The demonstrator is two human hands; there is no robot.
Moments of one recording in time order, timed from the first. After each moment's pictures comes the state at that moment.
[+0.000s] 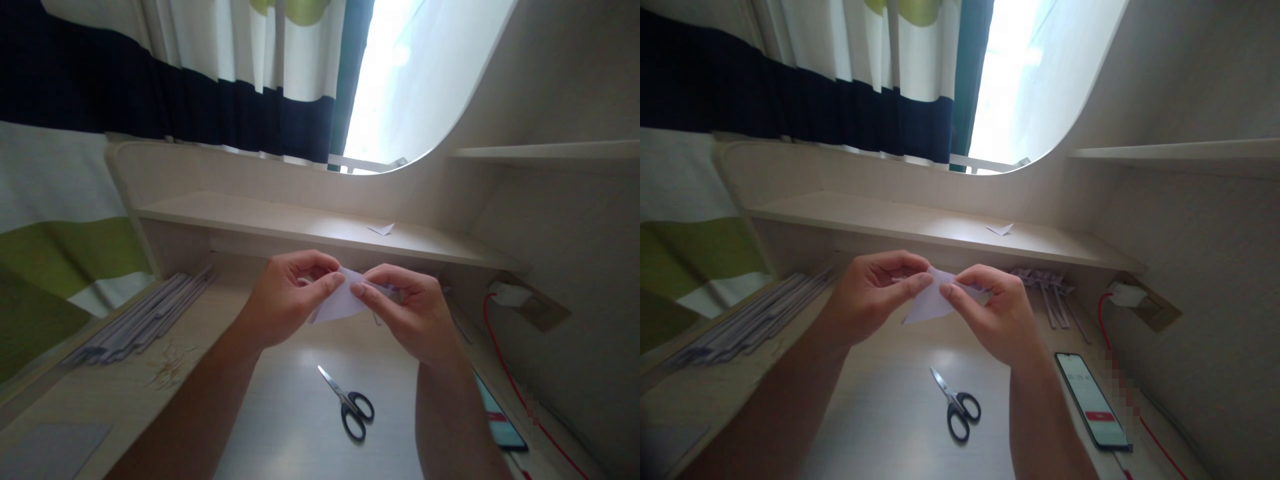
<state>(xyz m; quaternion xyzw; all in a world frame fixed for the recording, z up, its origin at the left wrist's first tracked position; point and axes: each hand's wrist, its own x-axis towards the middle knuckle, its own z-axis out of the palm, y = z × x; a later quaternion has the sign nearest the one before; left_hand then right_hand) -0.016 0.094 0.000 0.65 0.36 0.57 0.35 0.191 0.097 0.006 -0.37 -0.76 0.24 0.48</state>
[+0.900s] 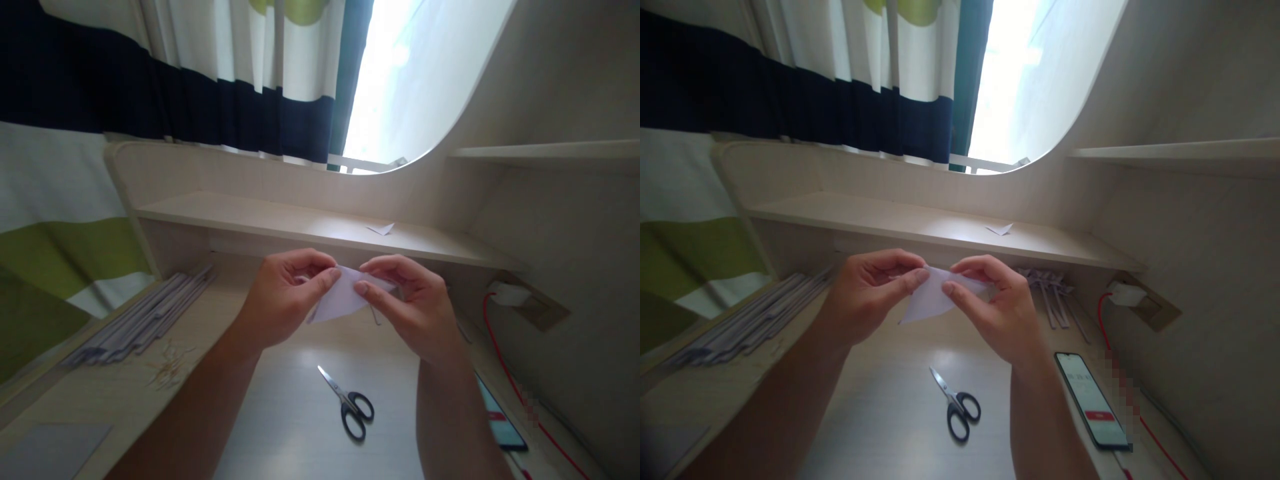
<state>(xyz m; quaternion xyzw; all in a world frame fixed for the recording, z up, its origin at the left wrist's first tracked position) -0.016 0.094 -0.001 0.65 0.37 0.59 0.31 0.194 0.102 0.001 -0.36 -0.72 0.26 0.52</state>
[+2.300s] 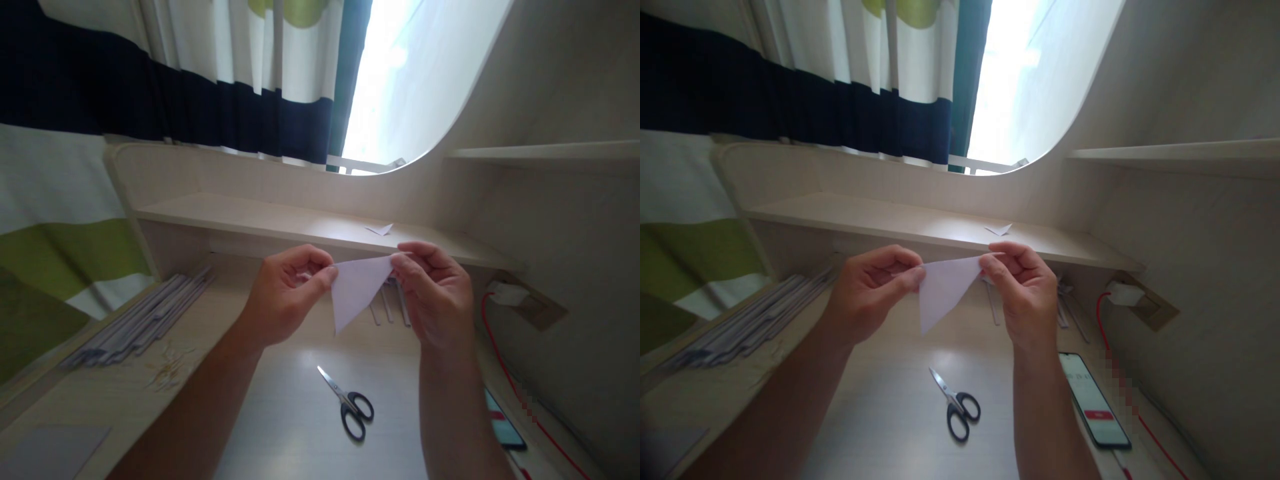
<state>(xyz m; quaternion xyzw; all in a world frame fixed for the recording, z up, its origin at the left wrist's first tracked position) -0.014 0.100 -0.008 0.64 0.33 0.61 0.33 0.200 0.121 -0.003 -0.31 -0.58 0.33 0.68</state>
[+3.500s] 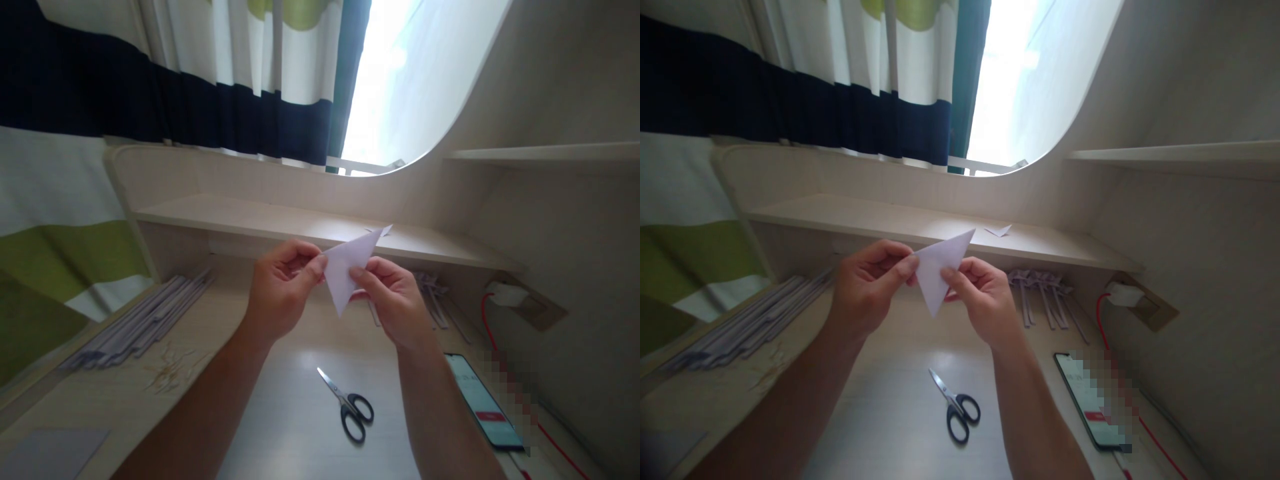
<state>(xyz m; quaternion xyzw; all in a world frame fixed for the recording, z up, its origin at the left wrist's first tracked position) -0.005 0.110 -0.011 0.58 0.30 0.70 0.29 0.176 0.129 -0.017 -0.27 -0.60 0.51 0.55</state>
